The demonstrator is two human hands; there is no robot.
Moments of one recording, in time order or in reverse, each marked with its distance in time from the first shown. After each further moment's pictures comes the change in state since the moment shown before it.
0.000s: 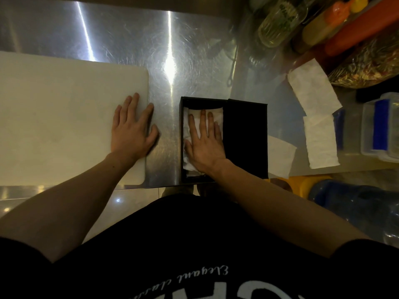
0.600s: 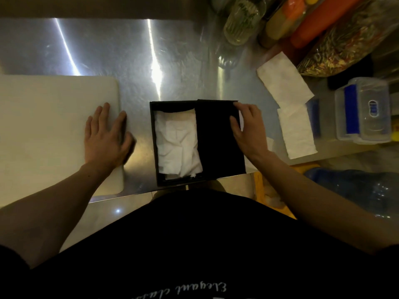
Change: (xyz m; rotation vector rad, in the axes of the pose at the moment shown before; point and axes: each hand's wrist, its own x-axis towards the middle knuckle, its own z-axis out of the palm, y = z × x) left_hand 0.000 0.005 -0.004 0.021 -0.027 -0.003; right_hand -0.039 0.149 -0.049 0.432 0.587 0.133
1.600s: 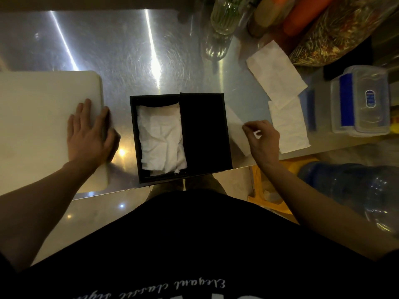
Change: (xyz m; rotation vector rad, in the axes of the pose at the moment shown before) left_hand -0.002 0.006 0.004 0.006 0.002 -0.045; right_hand -0.040 0.072 -0.029 0.187 0.036 0.187
